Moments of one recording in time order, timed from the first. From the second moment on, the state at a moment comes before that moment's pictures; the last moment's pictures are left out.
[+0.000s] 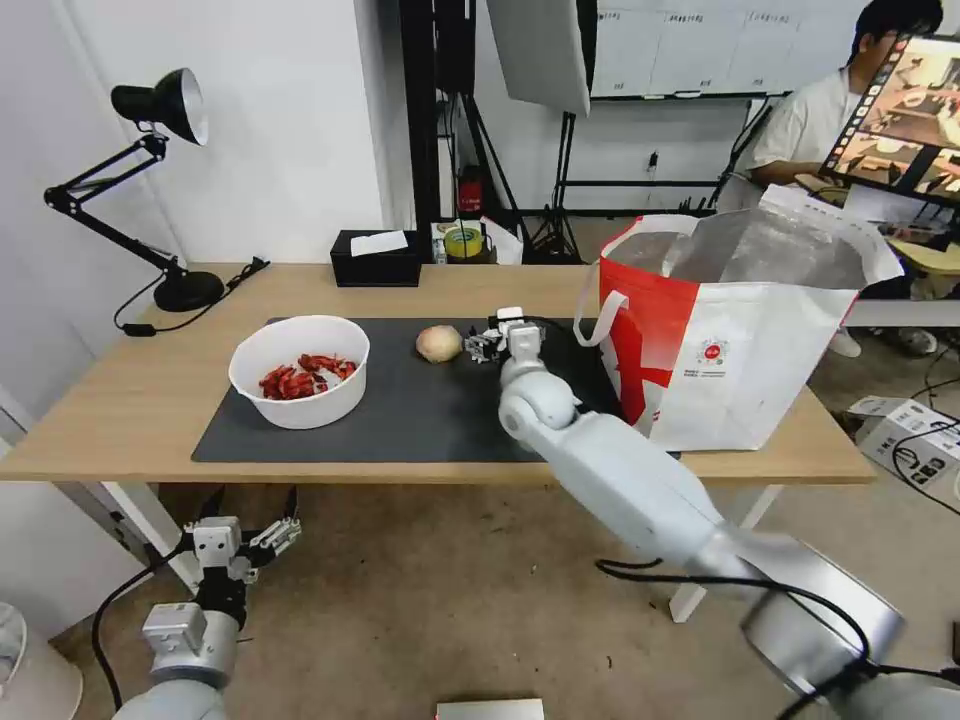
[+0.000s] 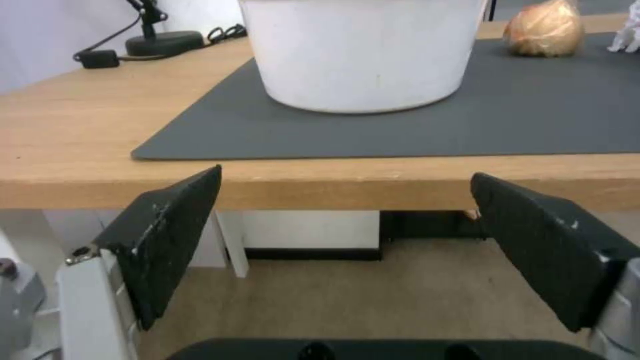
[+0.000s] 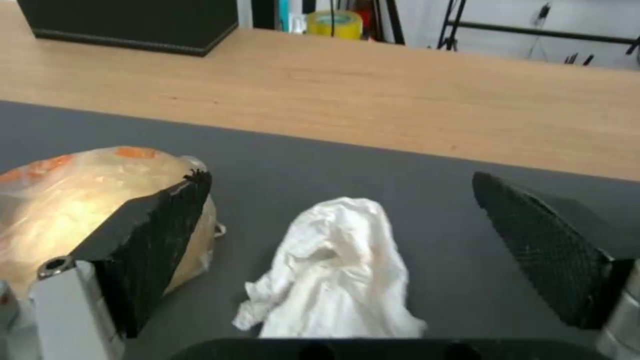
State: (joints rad) left arm 1.72 -1.07 -0.56 -2.06 -0.37 -0.08 -0.29; right arm -0.26 1.39 -0.38 1.12 0.78 -0.31 0.56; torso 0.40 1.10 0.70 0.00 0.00
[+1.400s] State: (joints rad) left arm 1.72 -1.08 -0.55 -2.06 -0.38 -0.09 -0.28; right arm -0.27 1.44 -0.35 1.02 0.79 -0.35 0.52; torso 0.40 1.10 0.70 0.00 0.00
